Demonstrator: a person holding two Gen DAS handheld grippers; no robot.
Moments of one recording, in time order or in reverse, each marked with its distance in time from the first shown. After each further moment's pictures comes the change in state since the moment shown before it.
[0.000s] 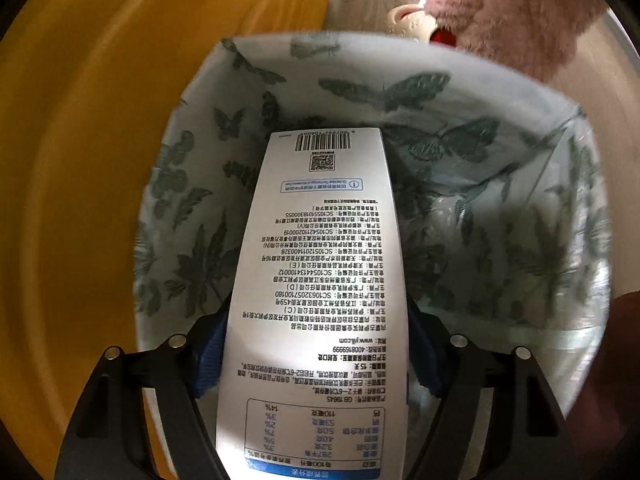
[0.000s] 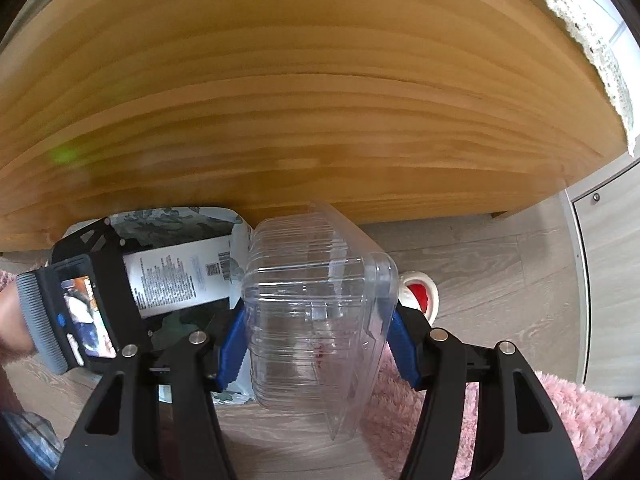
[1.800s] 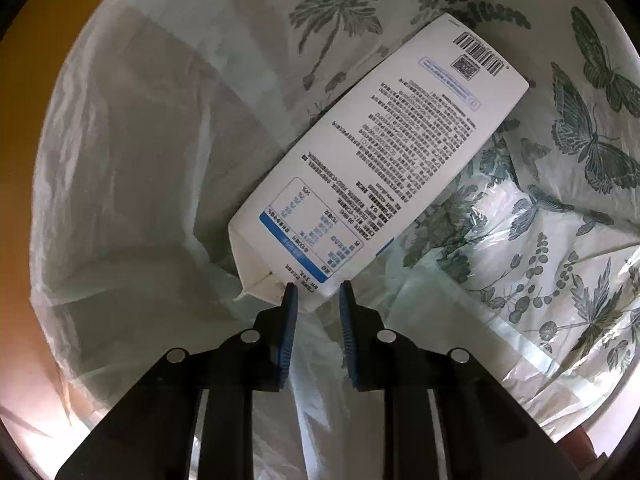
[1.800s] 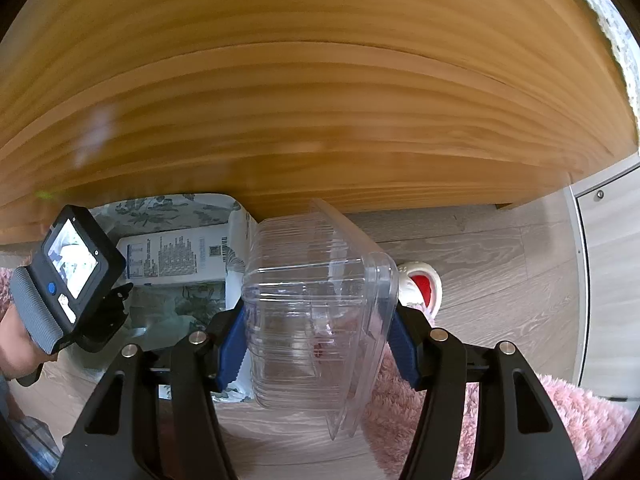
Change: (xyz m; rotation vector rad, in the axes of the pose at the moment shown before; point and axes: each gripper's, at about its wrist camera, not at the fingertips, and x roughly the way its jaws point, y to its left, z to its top) left arm 0.072 0.023 -0.073 -0.664 0.397 -0.176; right arm 0.009 0.008 0.011 -0.019 0.057 -0.019
